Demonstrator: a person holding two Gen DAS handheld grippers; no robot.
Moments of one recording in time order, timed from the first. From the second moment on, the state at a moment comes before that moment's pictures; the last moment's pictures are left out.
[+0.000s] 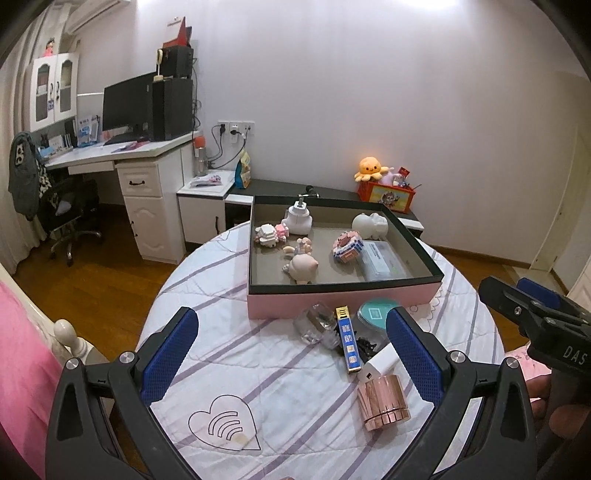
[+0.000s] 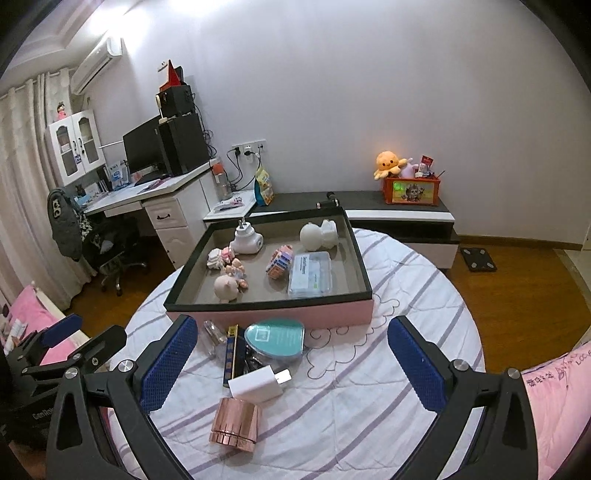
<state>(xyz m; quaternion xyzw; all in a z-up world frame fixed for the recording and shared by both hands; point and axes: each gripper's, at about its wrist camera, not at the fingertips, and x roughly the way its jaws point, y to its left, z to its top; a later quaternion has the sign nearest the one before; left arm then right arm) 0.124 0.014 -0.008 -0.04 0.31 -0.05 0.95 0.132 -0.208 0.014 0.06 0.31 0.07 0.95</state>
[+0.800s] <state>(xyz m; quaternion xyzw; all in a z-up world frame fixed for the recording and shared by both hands) 0.133 0.020 -0.022 -0.05 0.32 -0.04 0.94 0.146 -0.205 0.004 0.05 0.33 0.07 0.94</state>
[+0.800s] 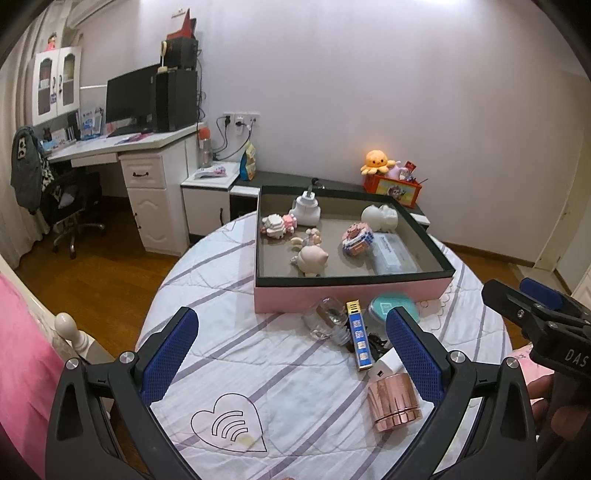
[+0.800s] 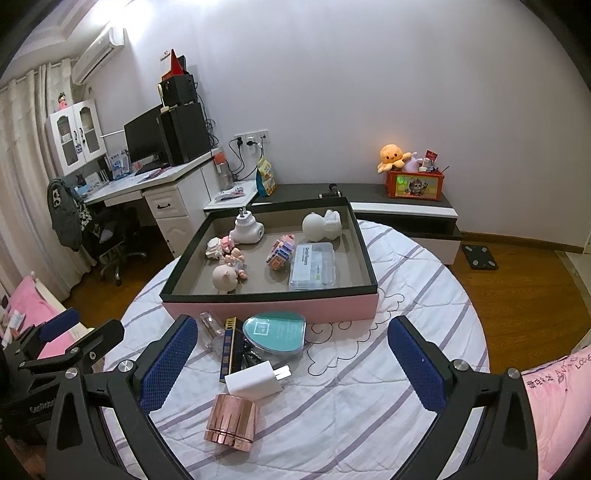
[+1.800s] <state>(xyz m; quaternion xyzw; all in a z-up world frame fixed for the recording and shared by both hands) 0.208 0.017 -0.106 -0.05 0.42 -0.03 0.90 0.236 -0.189 -0.094 0.04 0.47 0.12 0.87</state>
